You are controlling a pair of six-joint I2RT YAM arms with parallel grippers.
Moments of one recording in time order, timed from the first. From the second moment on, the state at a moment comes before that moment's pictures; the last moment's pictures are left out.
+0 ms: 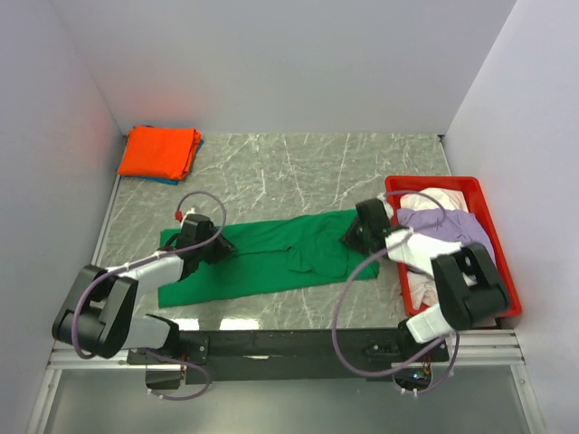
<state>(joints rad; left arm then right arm) -0.33 1.35 0.47 0.09 0.03 -0.95 0.36 1.42 0.60 -0.10 0.08 0.90</state>
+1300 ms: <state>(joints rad) -0.71 1.06 0.43 -0.16 -0.14 -0.90 0.49 1.60 0.93 -0.31 0.06 0.76</state>
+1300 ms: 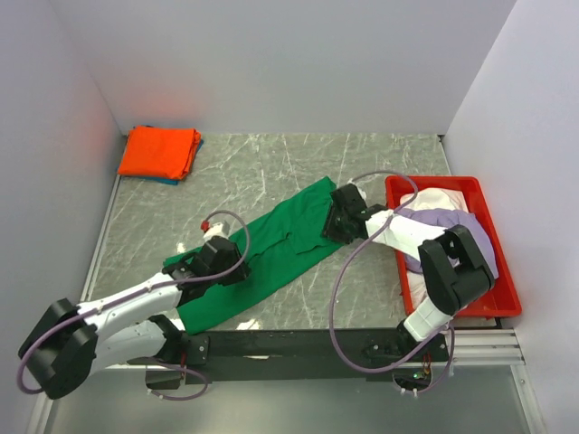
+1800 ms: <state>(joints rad) -0.79 1.10 0.39 -0.22 -0.25 -1.06 0.41 1.77 1.04 -0.30 0.06 0.76</state>
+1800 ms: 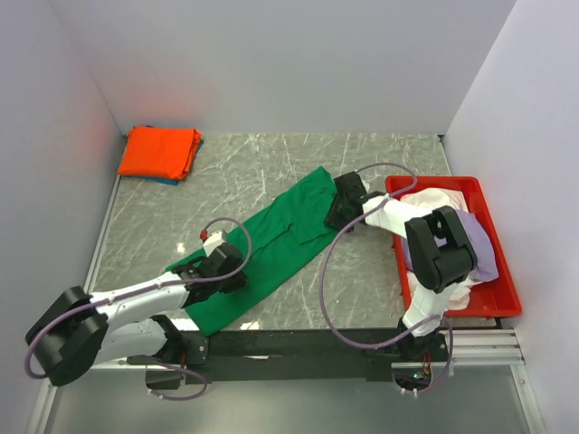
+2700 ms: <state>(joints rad) -1.05 1.80 0.85 0.18 0.09 -1.30 0.26 2.31 1.91 -0.59 -0.06 0.59</state>
